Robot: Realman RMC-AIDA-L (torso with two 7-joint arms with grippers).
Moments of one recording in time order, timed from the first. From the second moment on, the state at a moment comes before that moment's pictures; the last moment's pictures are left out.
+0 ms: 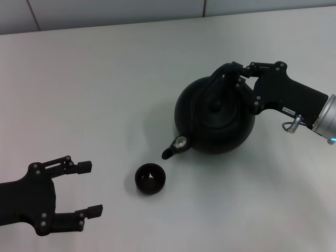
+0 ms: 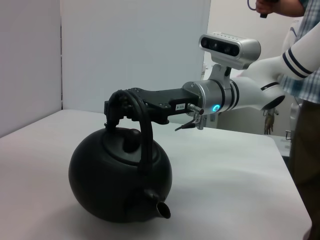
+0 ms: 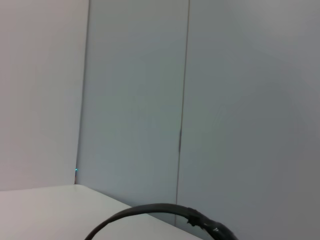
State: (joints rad) left arm -0.24 -2.06 0.95 0.85 1.85 1.79 -1.15; right arm 0.45 2.09 -0.53 -0.32 -1.67 -1.47 0.64
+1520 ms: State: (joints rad) left arm -0.24 -2.06 0.94 0.85 1.85 1.78 -1.15; right arm 0.52 2.09 -0.65 -0.46 -1.66 -1.46 0.64
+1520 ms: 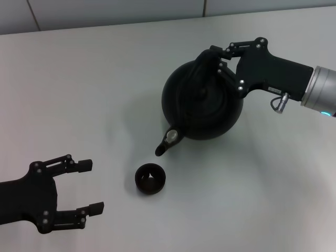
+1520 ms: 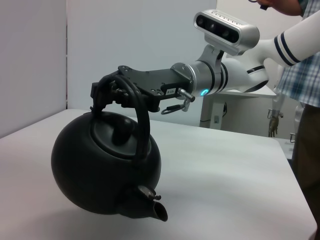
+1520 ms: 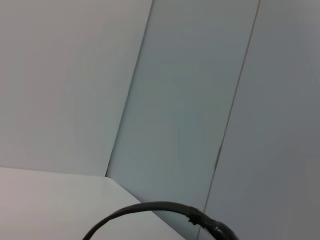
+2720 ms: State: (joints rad) left arm -0.25 -2.07 0.94 0.84 1.84 1.75 -1.19; right arm 0.55 2.09 -0.73 -0.52 -1.66 -1.46 0.62
